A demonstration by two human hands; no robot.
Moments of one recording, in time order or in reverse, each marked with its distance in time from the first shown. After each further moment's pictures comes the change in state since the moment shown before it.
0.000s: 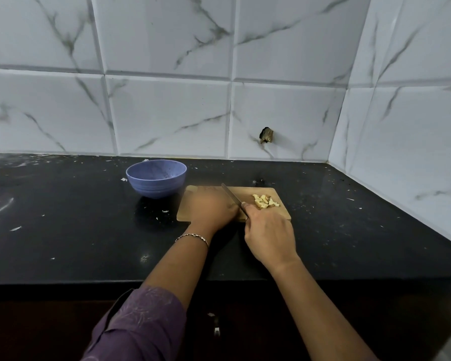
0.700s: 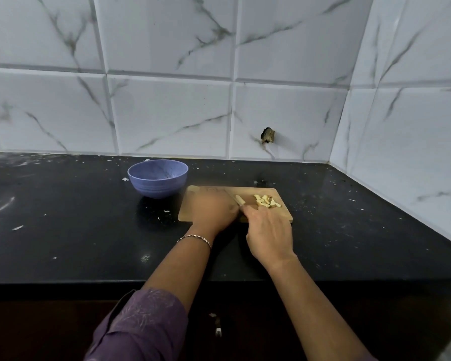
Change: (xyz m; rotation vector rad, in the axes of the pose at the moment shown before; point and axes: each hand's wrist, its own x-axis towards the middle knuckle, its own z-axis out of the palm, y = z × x) left_hand -0.005 0.001 -0.004 0.031 -0.012 0.019; right_hand 0.005 -0.004 0.001 -0.087 -0.059 0.003
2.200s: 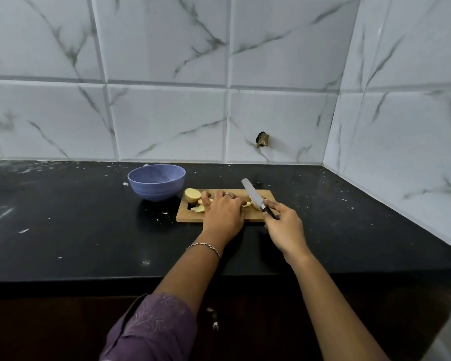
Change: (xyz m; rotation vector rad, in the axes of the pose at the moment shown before) left_hand -0.028 0.031 -0.006 0.044 0.116 0.212; right_hand -0.007 0.037 -0.006 0.884 -0.025 0.545
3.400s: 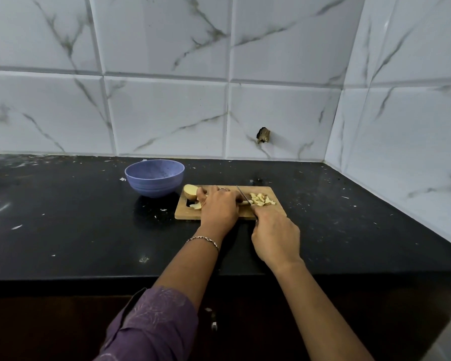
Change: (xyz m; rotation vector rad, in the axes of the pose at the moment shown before) left_hand 0.012 -0.006 0.000 -0.085 -0.061 -0.119; right_hand -0.017 -0.003 0.019 -0.726 0.123 -0.380
